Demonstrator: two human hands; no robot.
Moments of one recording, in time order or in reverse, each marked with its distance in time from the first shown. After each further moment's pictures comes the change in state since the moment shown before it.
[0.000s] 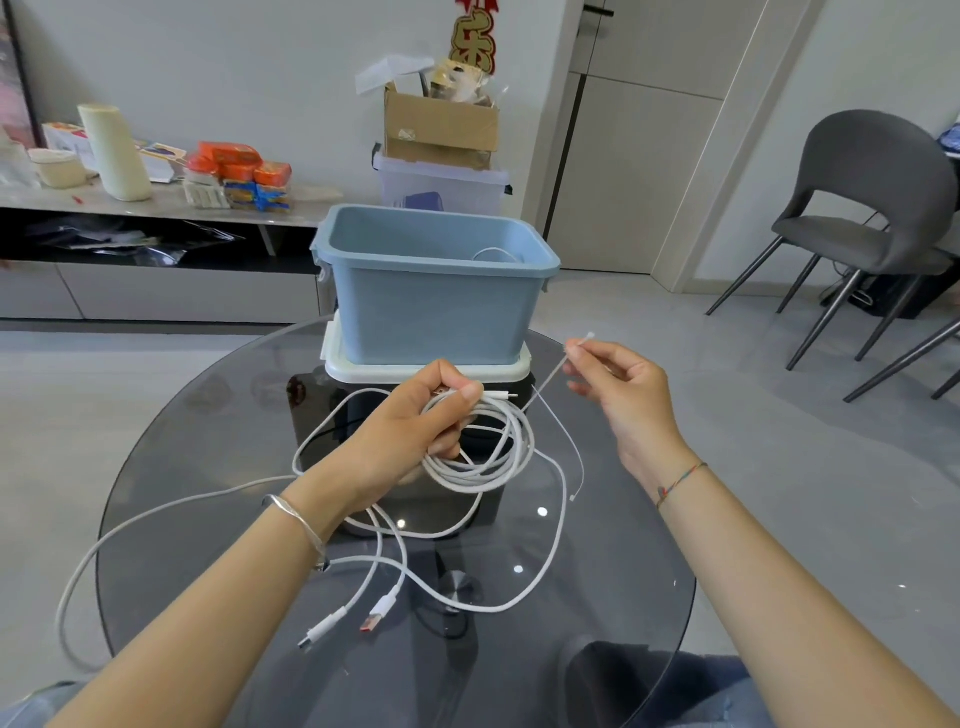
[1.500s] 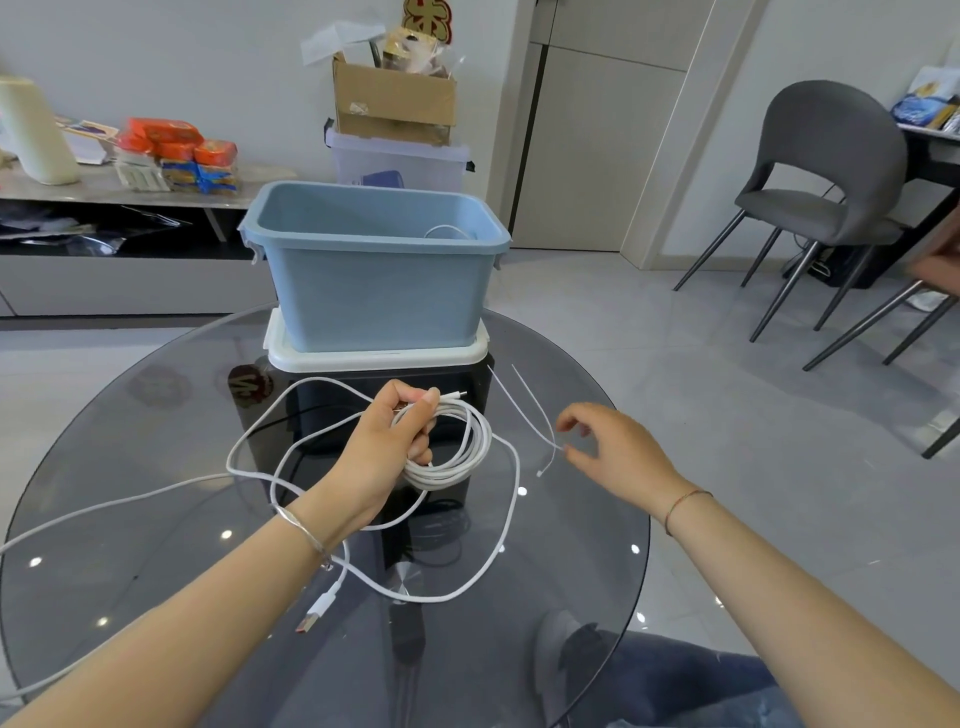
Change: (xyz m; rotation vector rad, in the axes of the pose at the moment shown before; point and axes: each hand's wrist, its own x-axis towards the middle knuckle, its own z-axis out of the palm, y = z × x) left_hand 0.023 -0.054 0.030 -0.153 0.280 -0.121; right_hand 0.006 0.069 -0.097 -1.190 -0.414 -0.252
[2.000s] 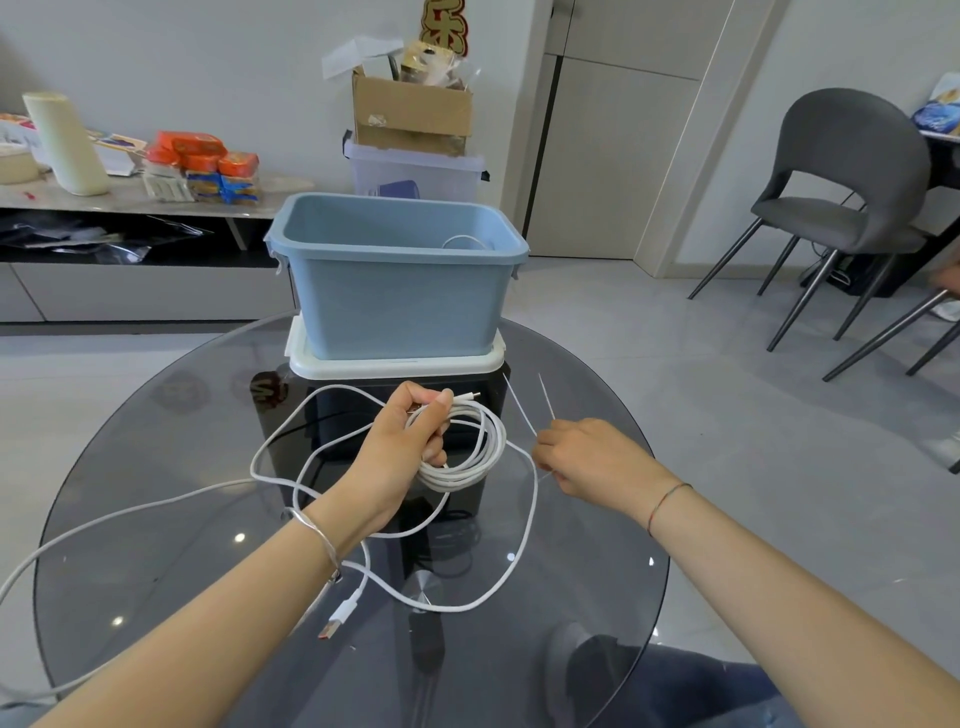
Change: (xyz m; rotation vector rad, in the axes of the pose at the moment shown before) left_hand 0.001 0.006 -0.004 0.000 0.015 0.021; right_hand 0.023 -0.042 0.005 -0.776 -0.199 -0.512
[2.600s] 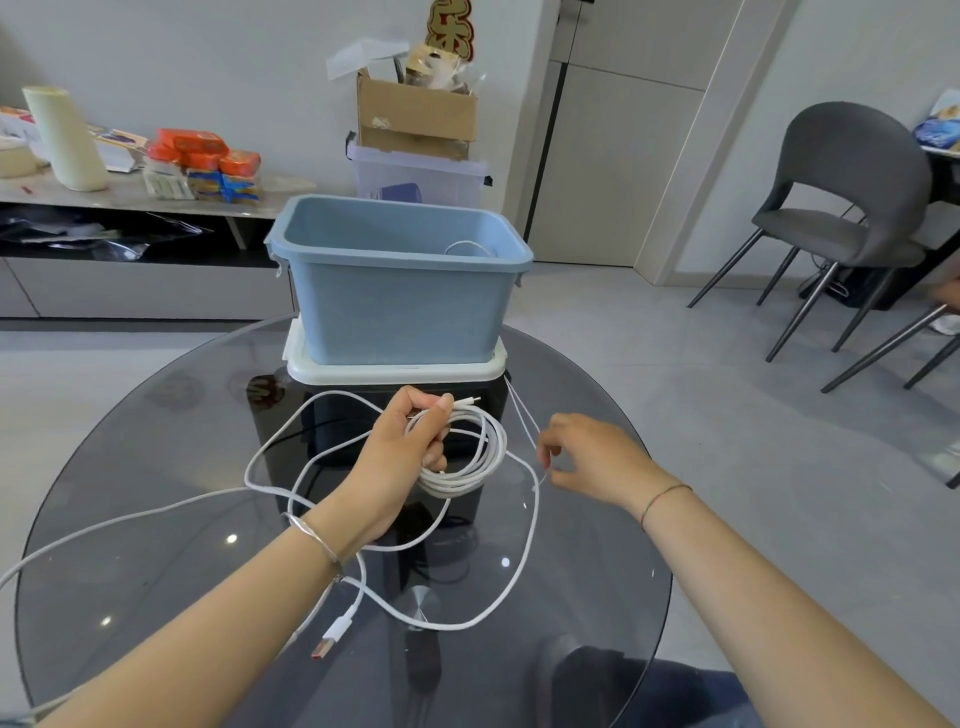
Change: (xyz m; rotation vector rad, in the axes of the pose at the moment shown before) left_hand 0.007 -0.002 -0.002 -0.009 0.016 0.021; right_hand 0.006 0.011 -0.003 0.581 -0.055 0.312
